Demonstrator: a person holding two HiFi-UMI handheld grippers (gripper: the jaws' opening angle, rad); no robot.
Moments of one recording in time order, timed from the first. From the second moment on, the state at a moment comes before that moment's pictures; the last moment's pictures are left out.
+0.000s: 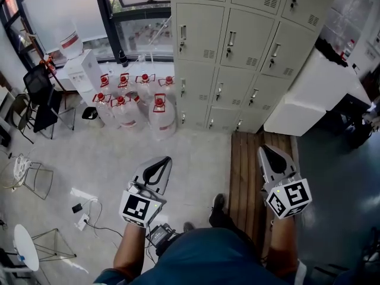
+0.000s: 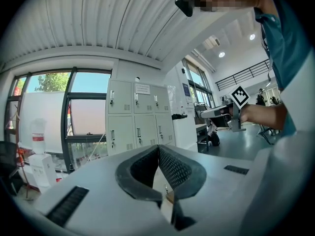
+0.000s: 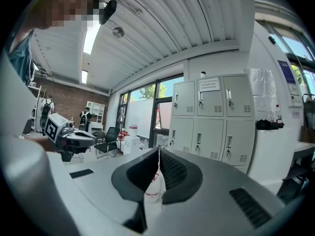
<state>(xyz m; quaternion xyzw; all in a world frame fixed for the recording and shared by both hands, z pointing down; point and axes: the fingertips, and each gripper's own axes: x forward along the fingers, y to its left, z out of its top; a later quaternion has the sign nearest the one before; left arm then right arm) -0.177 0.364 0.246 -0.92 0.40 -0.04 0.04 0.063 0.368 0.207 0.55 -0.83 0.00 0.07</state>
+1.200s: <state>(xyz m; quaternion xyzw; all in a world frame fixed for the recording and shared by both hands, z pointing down) -0.055 0.154 0.251 -0.86 0.50 -0.08 0.04 0.171 0.095 0.227 0.44 -0.90 0.01 0.05</state>
